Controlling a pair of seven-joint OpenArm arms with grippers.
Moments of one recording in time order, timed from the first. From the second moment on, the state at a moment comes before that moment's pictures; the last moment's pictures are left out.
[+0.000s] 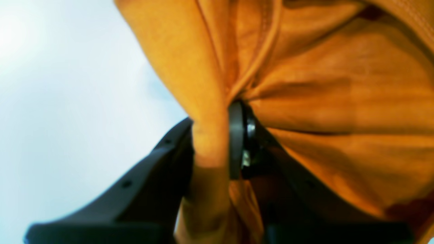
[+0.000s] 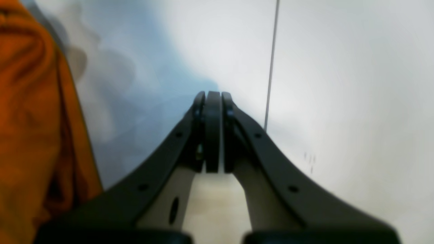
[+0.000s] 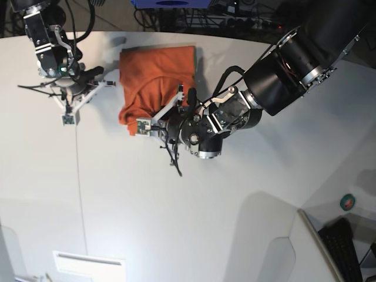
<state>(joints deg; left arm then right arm) -26.2 -8.9 57.9 56.6 6.4 -41.5 22.0 -14.9 16.1 -12.6 83.5 18.6 -11.5 -35.2</state>
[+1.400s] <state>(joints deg) -18.7 -16.1 29.8 76.5 -16.3 -41.0 29.8 -22.6 13.3 -22.1 89.1 18.0 -12.6 -34.2</state>
